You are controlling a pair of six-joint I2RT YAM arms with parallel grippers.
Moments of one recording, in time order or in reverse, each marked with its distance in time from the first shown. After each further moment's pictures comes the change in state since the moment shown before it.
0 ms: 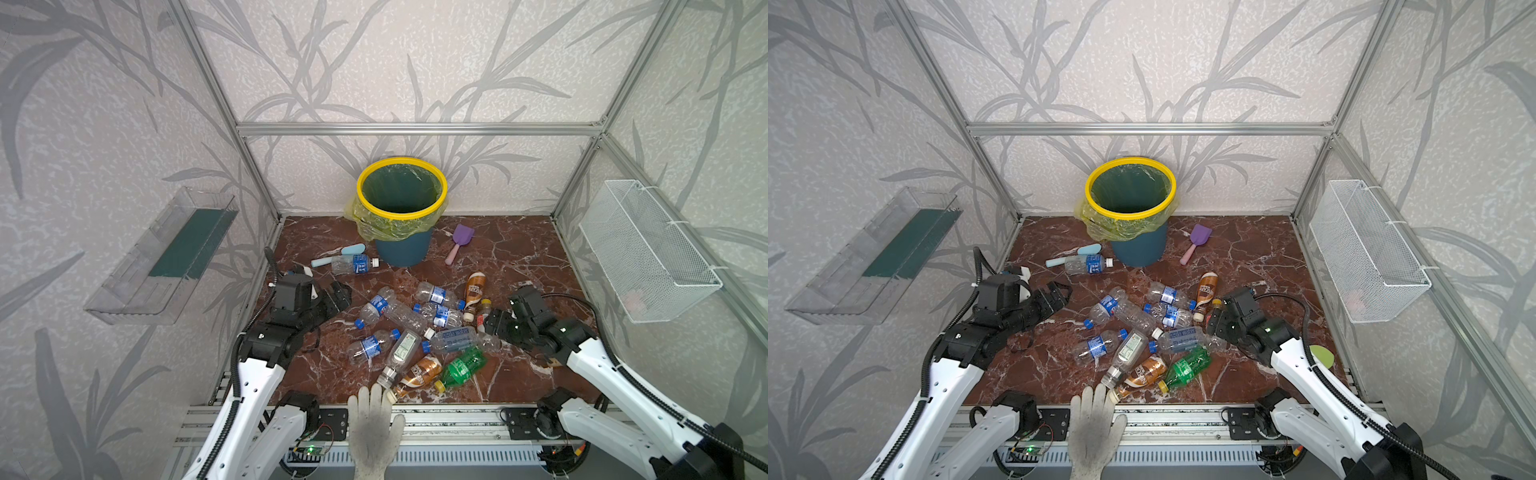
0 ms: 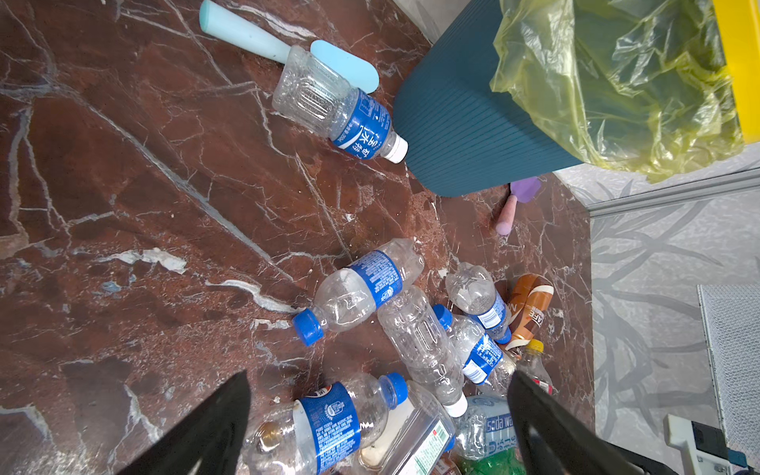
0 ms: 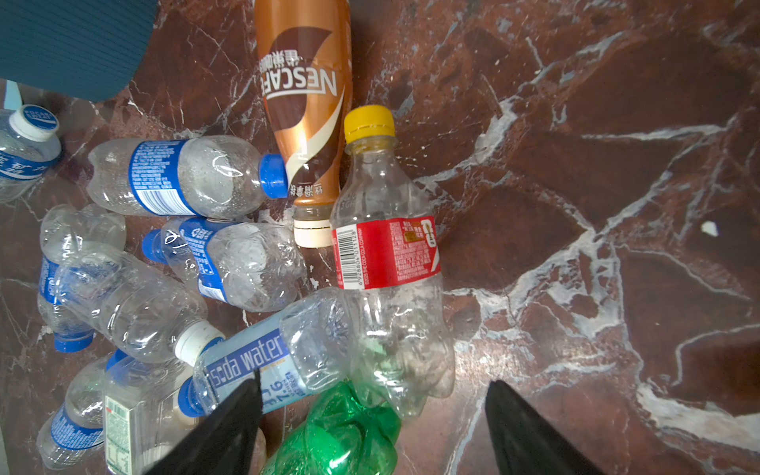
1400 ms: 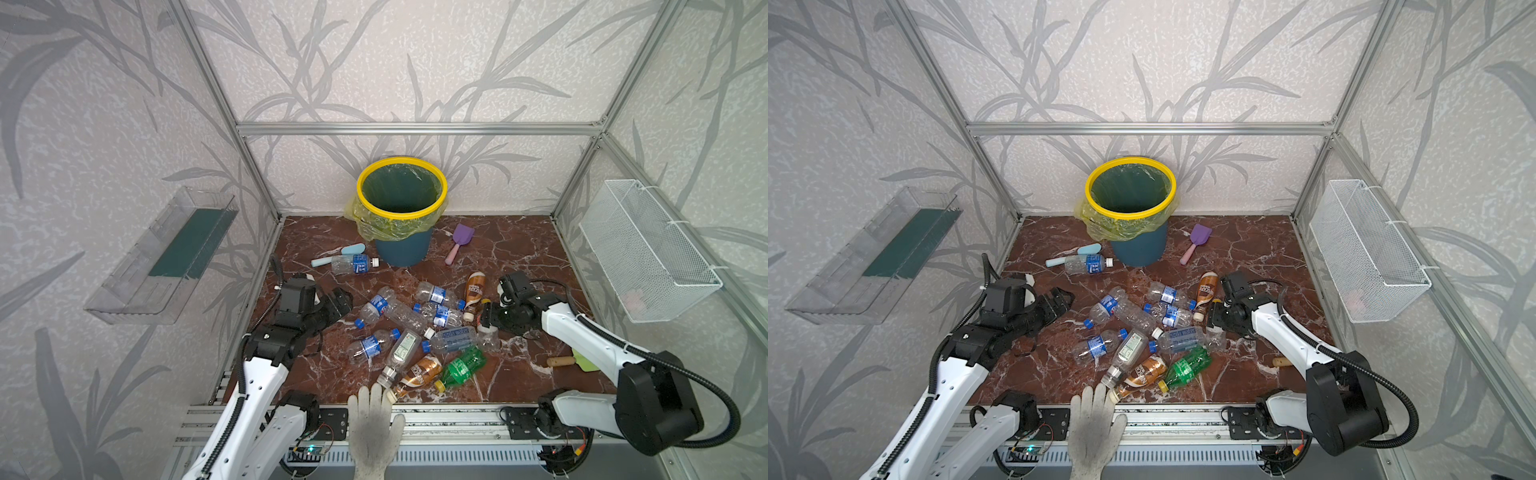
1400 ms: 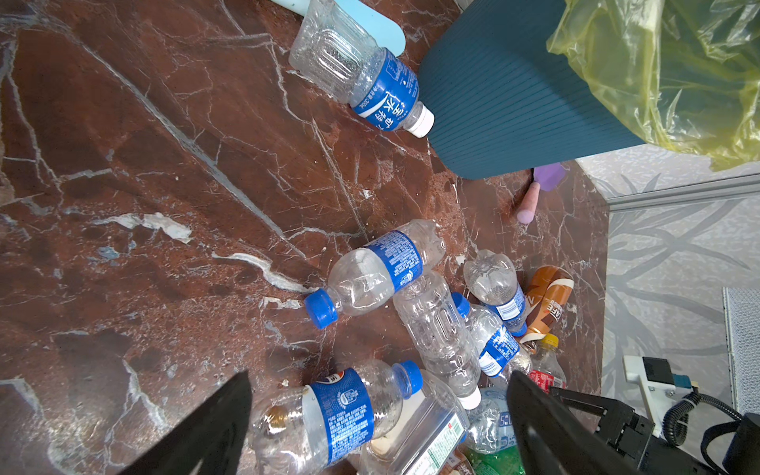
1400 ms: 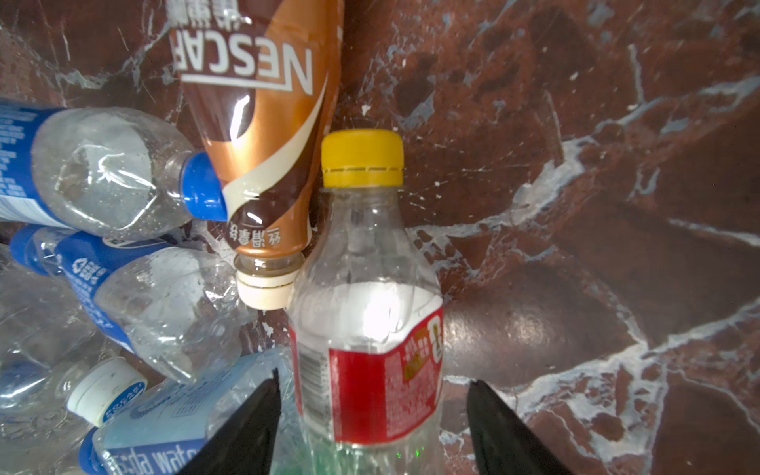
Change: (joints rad) left arm 0.000 0.000 -0.061 0.006 0.020 -0.037; right arm -0.148 0.366 0.074 0.119 -0.140 -0.280
